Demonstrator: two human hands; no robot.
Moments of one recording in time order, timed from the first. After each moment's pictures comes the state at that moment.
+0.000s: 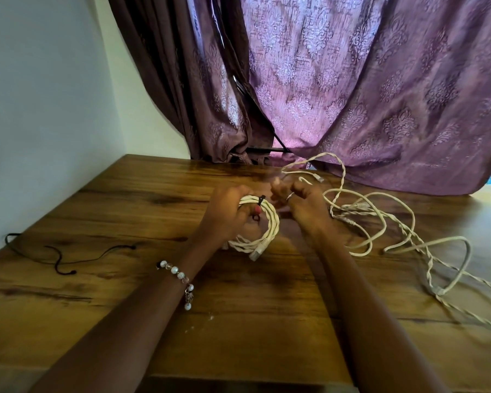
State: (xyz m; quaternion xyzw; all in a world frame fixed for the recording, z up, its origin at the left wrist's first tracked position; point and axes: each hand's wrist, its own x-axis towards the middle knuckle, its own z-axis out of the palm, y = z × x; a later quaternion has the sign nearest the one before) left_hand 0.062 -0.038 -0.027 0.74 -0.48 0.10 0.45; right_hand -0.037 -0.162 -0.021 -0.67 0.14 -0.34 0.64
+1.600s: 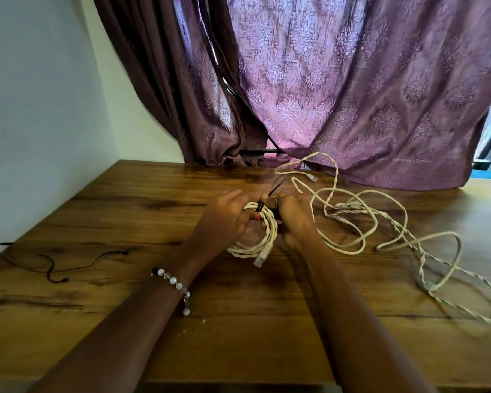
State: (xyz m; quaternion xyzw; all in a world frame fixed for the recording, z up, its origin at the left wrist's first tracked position) left_hand 0.057 -0.040 -0.035 0.70 -0.57 0.23 0.36; right_hand -0.030 -0.149 -0.015 -0.54 0.28 -0.29 0.74
